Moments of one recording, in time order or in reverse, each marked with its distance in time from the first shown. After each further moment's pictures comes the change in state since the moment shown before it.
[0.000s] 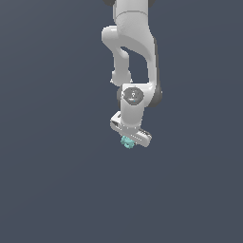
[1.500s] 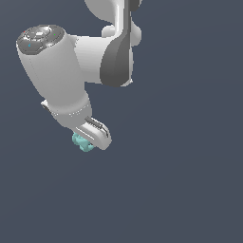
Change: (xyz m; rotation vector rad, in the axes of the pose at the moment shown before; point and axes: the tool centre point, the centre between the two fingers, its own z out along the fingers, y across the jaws) arm 0.176 0.074 -0.196 0.000 0.002 0.002
